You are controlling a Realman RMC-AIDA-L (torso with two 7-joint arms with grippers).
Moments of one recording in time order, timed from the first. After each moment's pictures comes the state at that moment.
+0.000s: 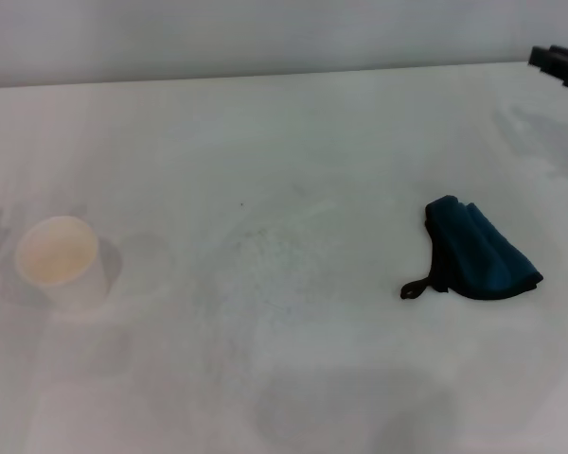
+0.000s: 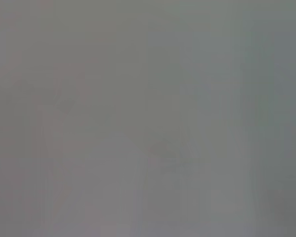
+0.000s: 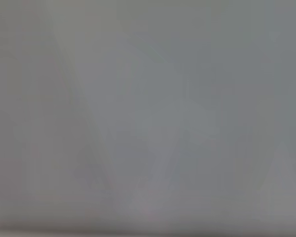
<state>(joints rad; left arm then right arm) -0.36 -2.08 2.83 -0.04 -1.30 1.32 -0.15 0.41 2.00 -0.66 -0.79 1.32 1.03 -1.37</state>
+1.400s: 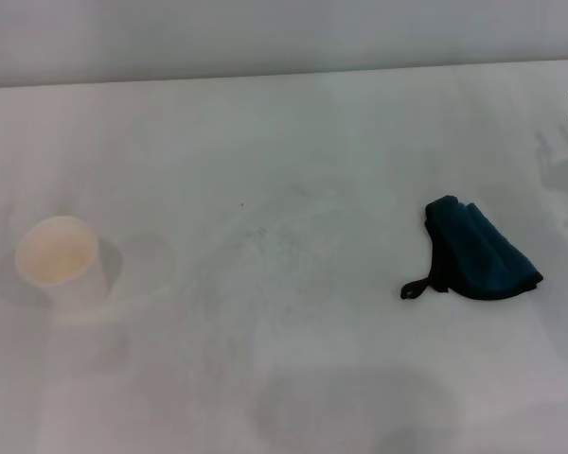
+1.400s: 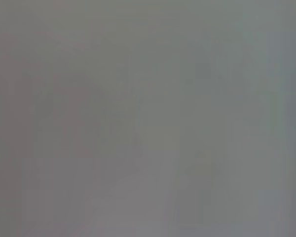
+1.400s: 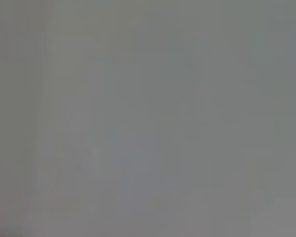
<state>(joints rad) -0.36 -2.08 2.83 0.05 -1.44 1.29 -0.11 0.38 2.01 -0.59 -0.12 2.17 1.12 -2.80</state>
